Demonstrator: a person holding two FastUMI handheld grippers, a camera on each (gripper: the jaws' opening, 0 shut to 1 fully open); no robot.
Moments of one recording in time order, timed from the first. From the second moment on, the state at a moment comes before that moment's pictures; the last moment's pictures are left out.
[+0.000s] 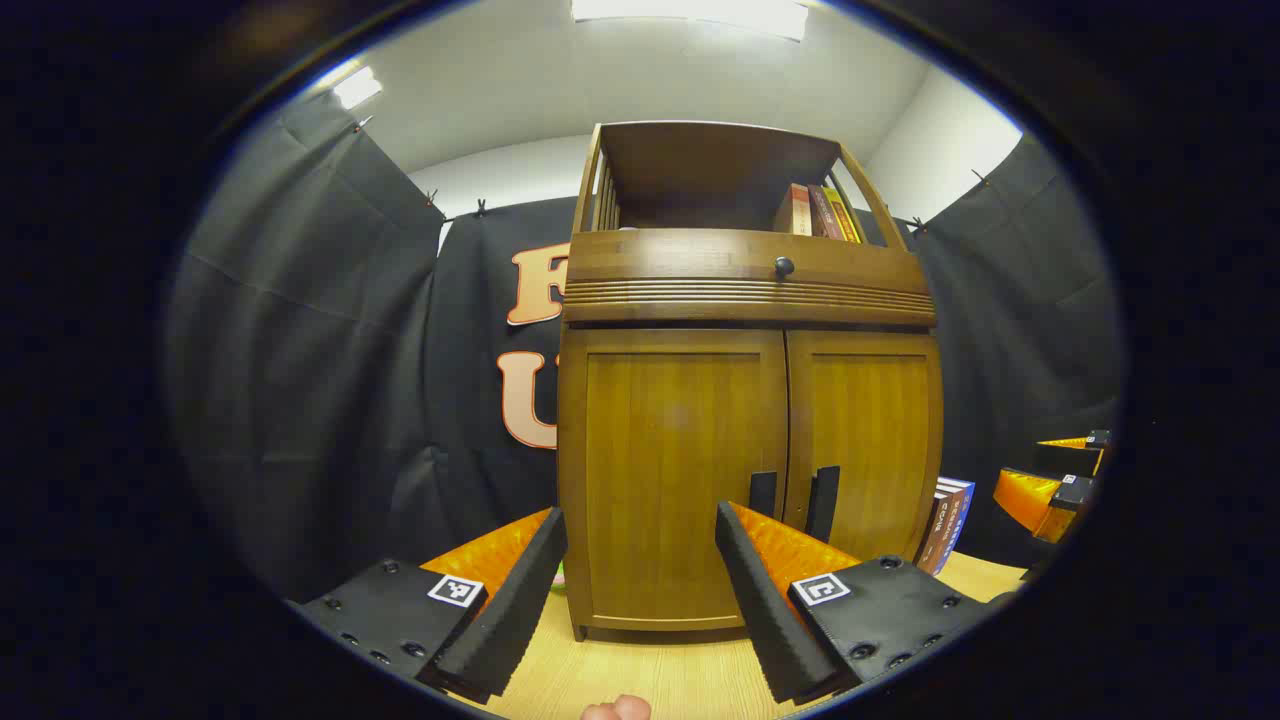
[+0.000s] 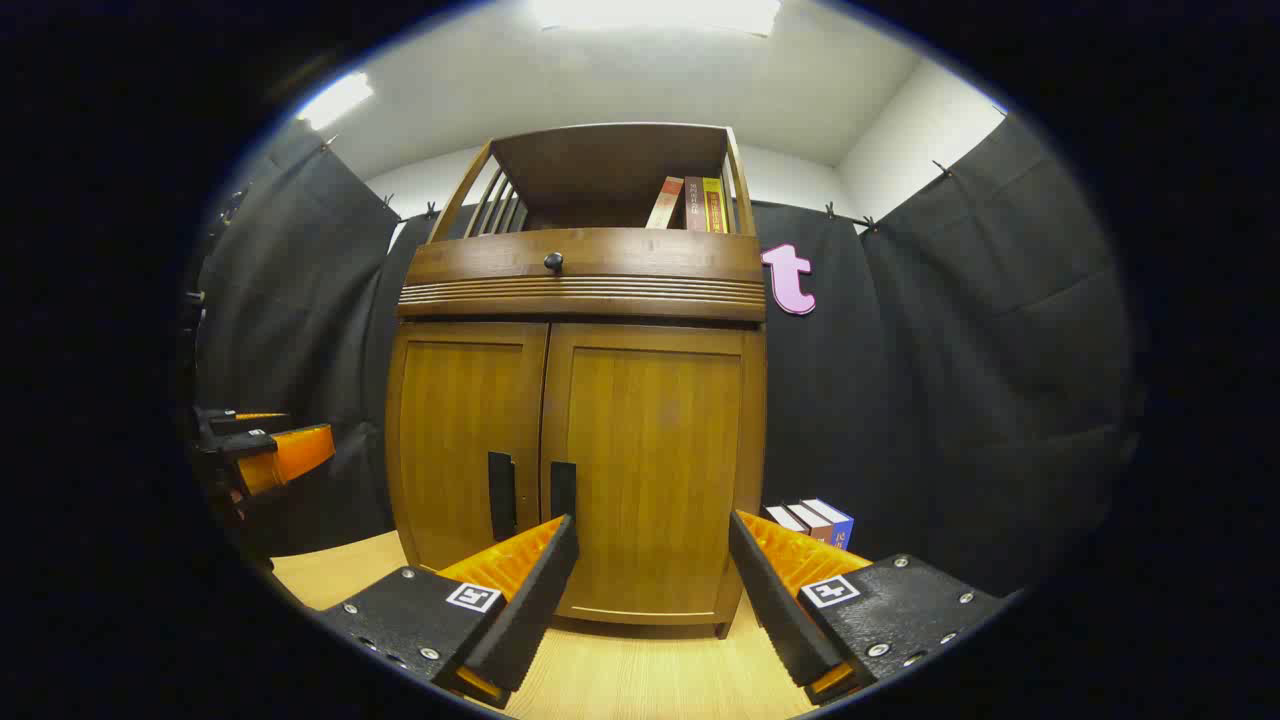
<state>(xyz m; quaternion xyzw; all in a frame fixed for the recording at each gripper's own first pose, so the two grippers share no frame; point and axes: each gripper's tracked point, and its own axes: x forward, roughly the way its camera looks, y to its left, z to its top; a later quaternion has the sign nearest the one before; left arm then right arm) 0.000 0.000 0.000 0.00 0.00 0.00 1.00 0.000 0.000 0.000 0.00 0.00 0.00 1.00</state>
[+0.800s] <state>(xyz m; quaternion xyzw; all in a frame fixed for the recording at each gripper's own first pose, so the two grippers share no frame) 0.004 -0.007 -0.004 0.00 0.01 0.00 1.00 0.003 -0.023 -0.005 0.04 0.02 -0.02 1.00</state>
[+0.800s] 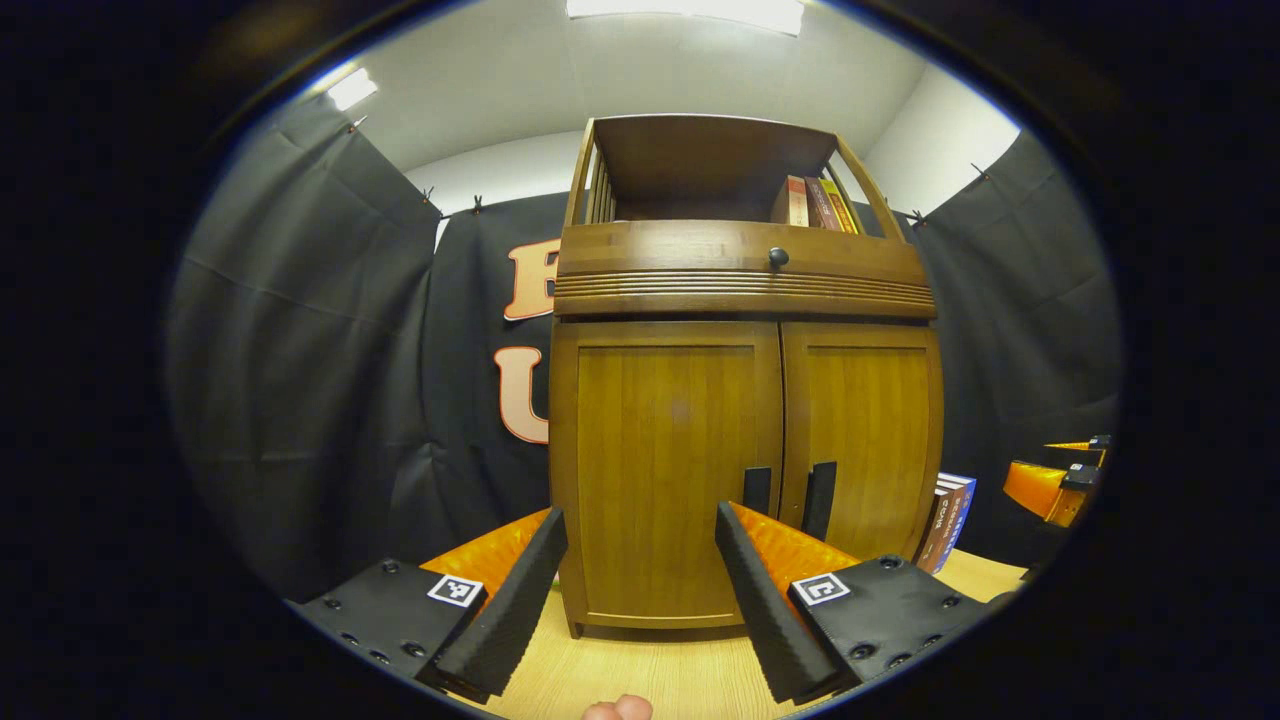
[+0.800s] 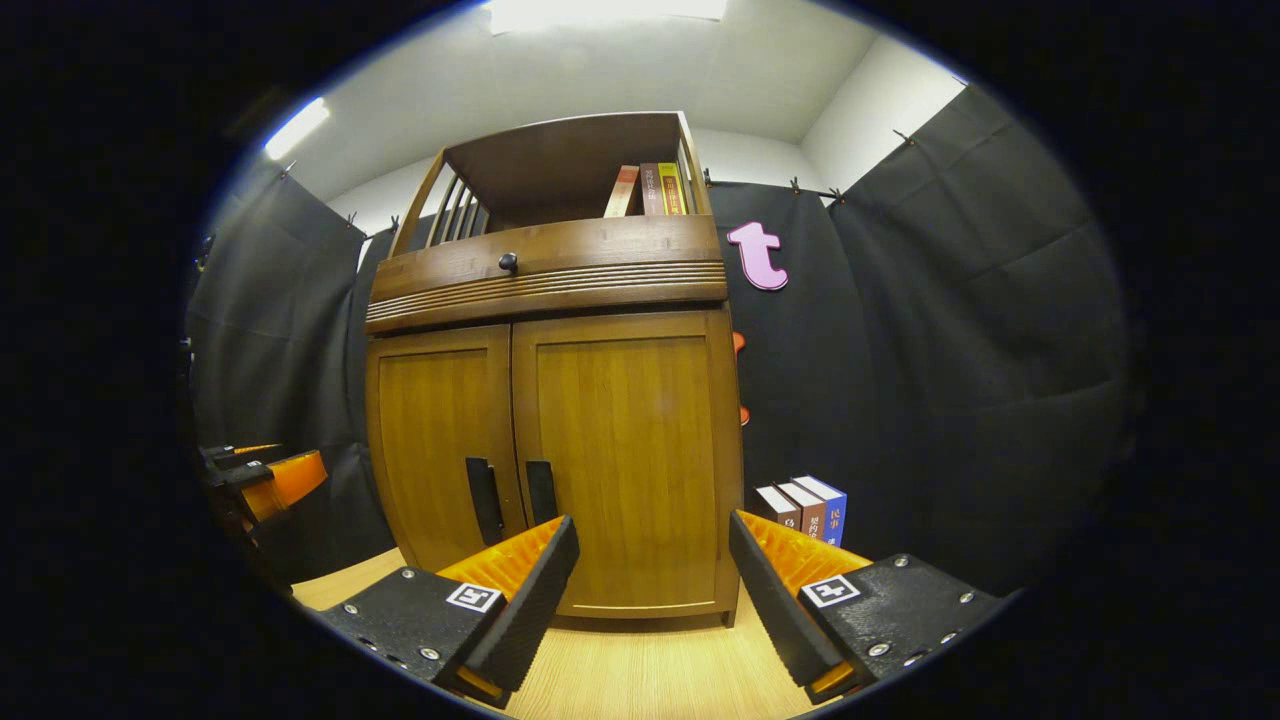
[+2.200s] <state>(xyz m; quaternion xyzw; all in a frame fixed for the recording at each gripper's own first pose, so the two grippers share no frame) -0.021 -0.020 -0.006 0.00 0.01 -0.03 1.00 0.211 0.086 -0.064 0.07 0.05 0.07 0.99</state>
